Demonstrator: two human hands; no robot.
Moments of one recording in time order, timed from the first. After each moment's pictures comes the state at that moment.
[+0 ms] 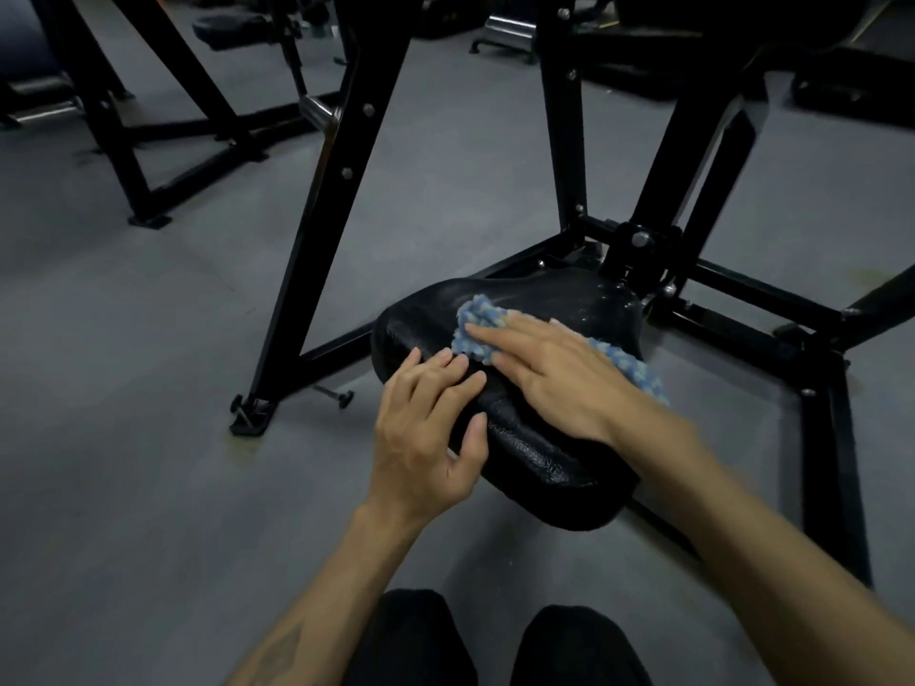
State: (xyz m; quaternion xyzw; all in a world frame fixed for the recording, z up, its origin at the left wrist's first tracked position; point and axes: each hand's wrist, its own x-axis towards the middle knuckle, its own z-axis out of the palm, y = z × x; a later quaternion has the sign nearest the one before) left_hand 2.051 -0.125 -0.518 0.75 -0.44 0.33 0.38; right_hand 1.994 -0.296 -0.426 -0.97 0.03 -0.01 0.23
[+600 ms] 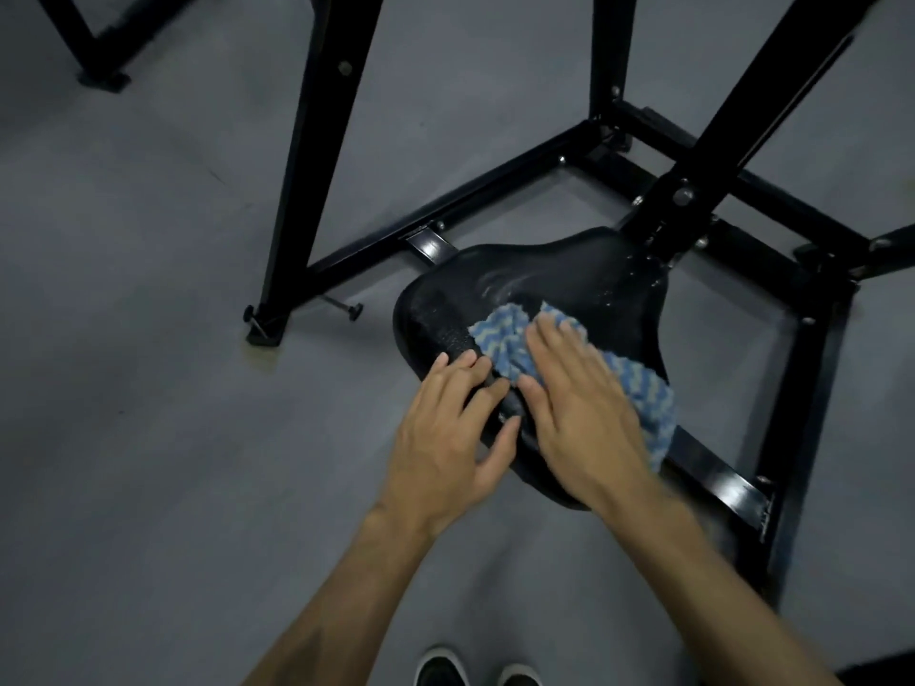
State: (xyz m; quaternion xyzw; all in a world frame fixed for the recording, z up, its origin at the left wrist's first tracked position) left_hand 2.029 -0.108 -0.461 0.85 -0.41 0.11 0.31; right_hand 1.965 -0.263 -0.426 -0.96 0.16 0.00 0.22
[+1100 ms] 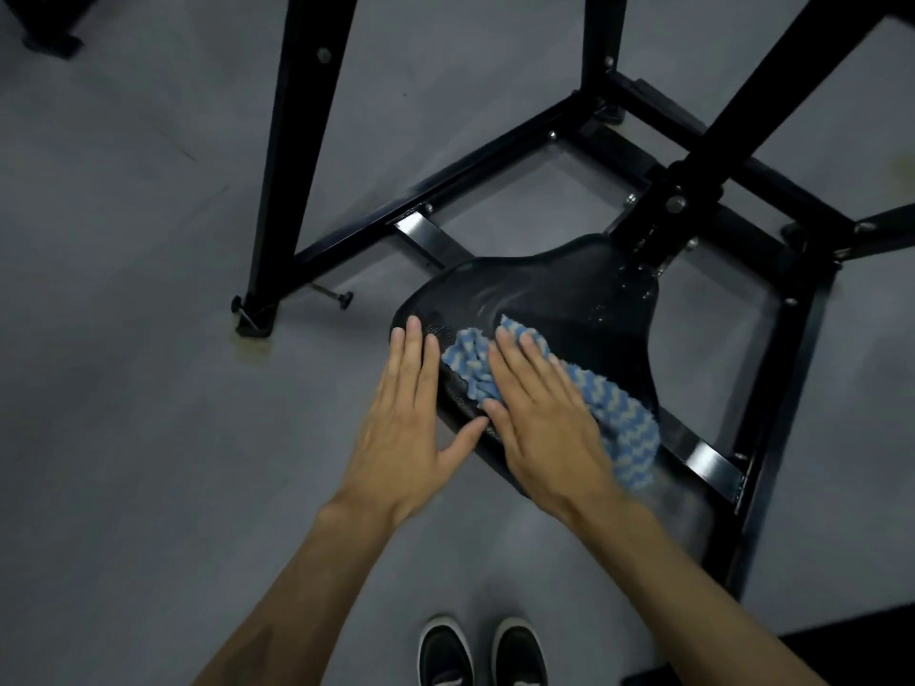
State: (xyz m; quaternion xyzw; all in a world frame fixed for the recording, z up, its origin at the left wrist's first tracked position) left_hand 2.071 -0.087 -0.438 0.91 -0.34 -0.13 0.22; right_hand 1.987 -0.251 -0.425 -0.98 0.12 0.05 0.18
